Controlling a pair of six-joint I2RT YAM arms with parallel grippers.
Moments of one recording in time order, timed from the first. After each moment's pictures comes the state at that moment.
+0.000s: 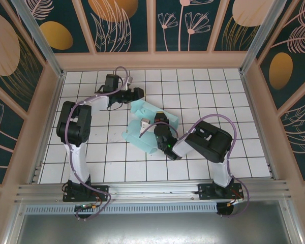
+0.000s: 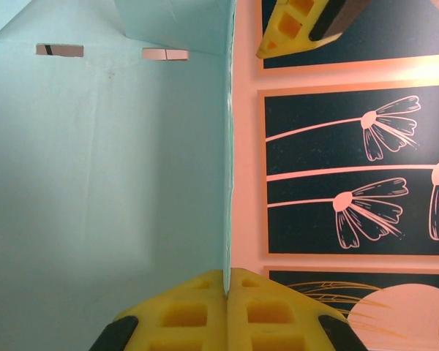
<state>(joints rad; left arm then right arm) -0.26 2.07 1.38 -0.01 0.73 -0.49 0.96 1.96 0.69 1.12 0.84 -1.36</state>
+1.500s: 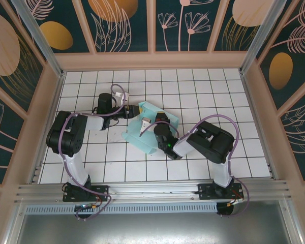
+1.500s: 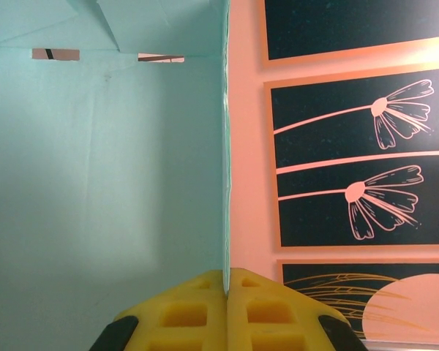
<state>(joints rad) -0.26 1.88 0.85 0.55 0.88 -0.52 0.96 1.94 0.69 1.06 0.84 -1.29</state>
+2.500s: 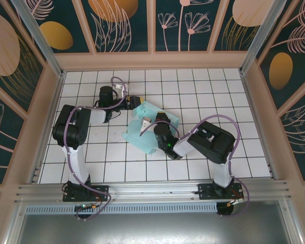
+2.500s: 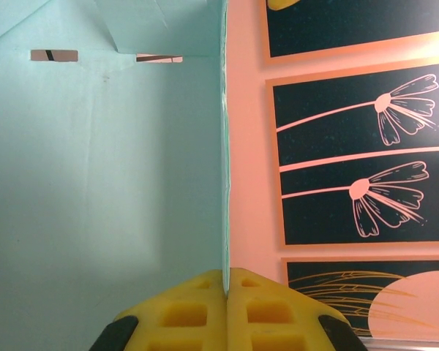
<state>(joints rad) -0.24 2.01 1.01 0.62 0.89 -0.59 0.96 1.93 0.69 1.04 0.84 -1.26</state>
